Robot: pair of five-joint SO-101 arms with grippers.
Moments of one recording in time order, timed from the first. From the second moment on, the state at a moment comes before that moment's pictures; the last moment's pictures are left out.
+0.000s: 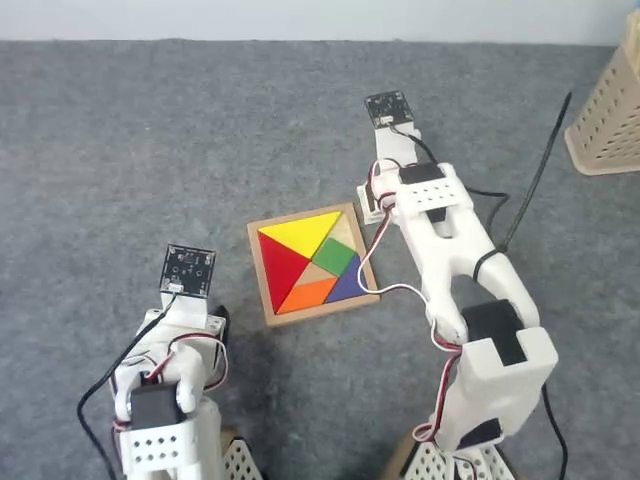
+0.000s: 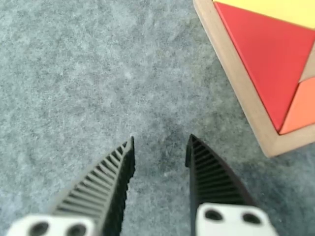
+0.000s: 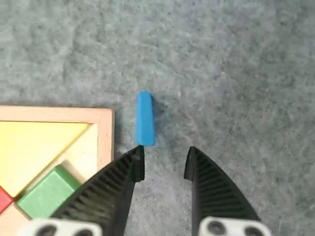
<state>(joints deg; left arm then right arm) -14.1 -103.3 97.3 72.0 -11.1 -18.2 14.5 10.7 49.0 0.7</state>
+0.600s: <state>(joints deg) -14.1 -103.3 97.3 72.0 -11.1 -22.4 14.5 10.7 48.4 4.1</state>
